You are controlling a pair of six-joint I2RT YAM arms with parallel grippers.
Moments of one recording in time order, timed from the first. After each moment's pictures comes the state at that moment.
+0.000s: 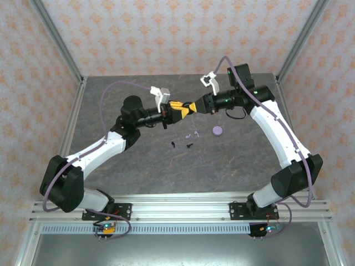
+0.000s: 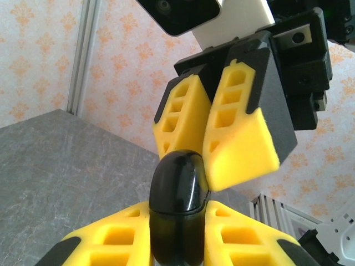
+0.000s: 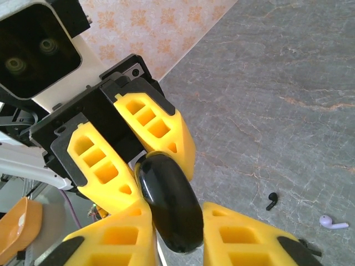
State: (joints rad) left arm -0.47 1.40 0.94 0.48 0.75 -0.35; right arm 0.36 1.52 1.63 -0.91 -0.90 -0.02
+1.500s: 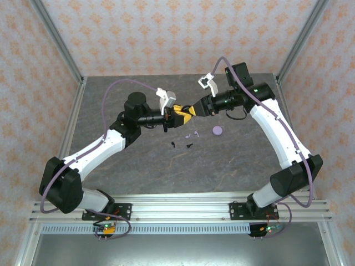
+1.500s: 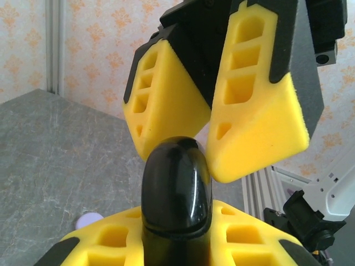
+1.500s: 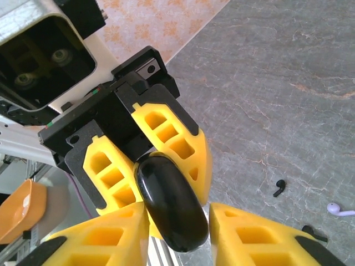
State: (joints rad) left arm -0.49 1.39 1.02 0.24 0.82 -0.19; right arm 0.38 1.53 1.70 -1.04 -0.87 -0.06
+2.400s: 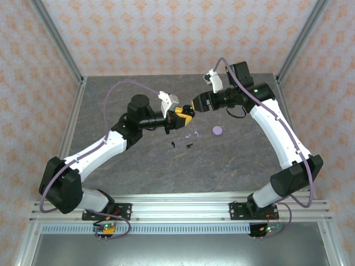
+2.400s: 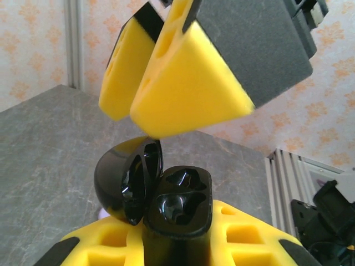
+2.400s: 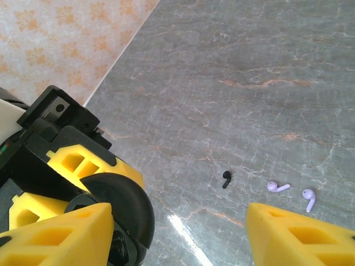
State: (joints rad) left arm -0.52 1.39 0.99 0.22 0.70 -0.09; right arm 0.38 1.52 1.70 -0.97 -0.58 0.08
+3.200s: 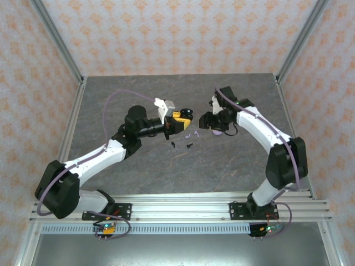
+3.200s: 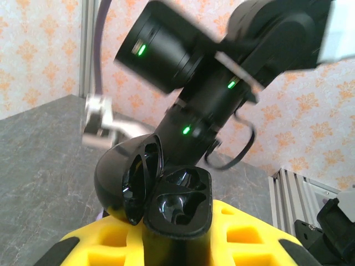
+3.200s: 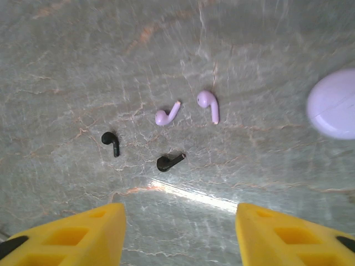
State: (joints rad) left arm -0.55 1.32 0.83 0.43 0.63 -0.20; right arm 0.37 1.64 1.30 -0.83 -0.36 0.40
